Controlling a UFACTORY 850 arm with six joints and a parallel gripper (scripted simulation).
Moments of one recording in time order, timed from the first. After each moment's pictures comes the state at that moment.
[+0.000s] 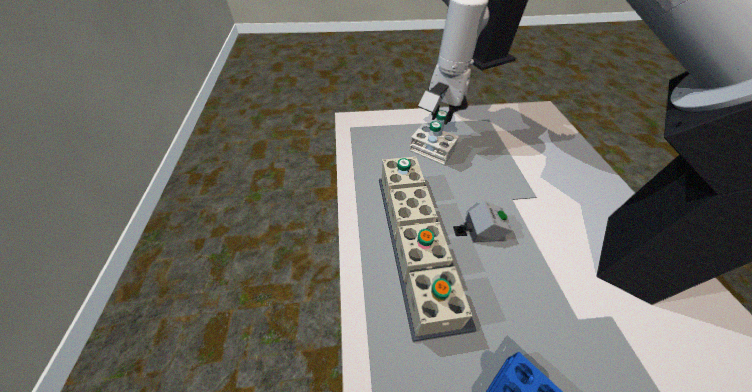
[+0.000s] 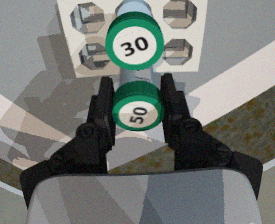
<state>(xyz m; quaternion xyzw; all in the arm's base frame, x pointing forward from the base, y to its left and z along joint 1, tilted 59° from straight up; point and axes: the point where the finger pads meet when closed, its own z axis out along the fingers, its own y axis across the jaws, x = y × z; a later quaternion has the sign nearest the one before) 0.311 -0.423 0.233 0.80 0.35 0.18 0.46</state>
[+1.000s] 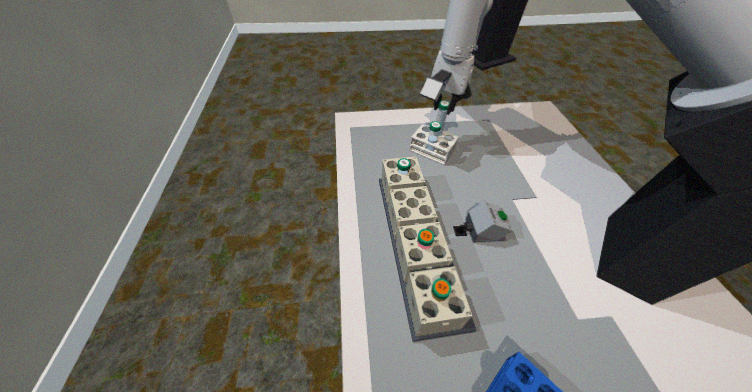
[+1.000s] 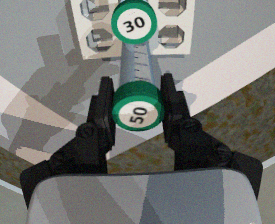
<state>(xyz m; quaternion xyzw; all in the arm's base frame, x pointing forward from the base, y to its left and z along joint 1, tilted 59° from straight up) 0.289 -0.401 0.251 0.80 0.35 0.18 0.46</state>
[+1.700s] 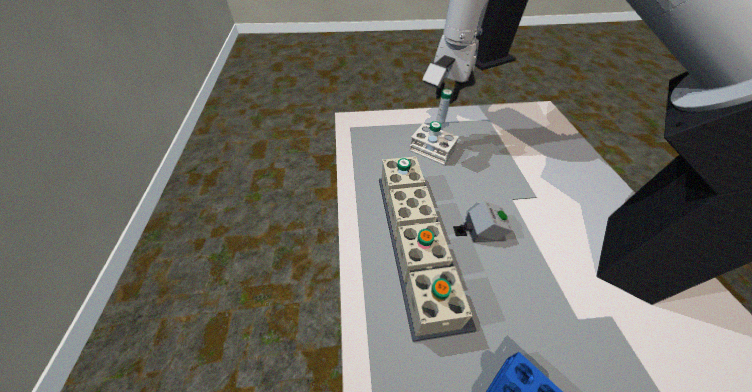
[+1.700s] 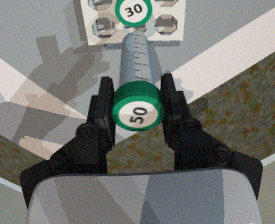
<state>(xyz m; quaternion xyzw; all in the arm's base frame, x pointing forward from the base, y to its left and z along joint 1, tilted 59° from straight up) 0.266 -0.378 0.271 0.80 0.35 0.17 0.46</state>
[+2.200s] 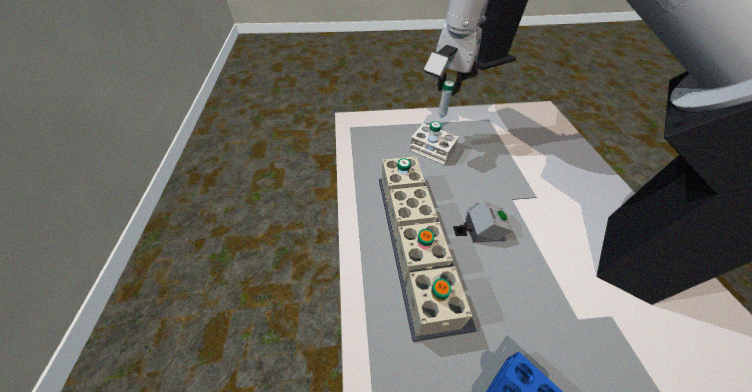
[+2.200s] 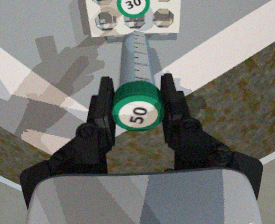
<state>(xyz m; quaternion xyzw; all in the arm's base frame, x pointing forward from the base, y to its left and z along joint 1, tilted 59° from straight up) 0.251 -0.362 0.284 0.80 0.35 0.17 0.46</state>
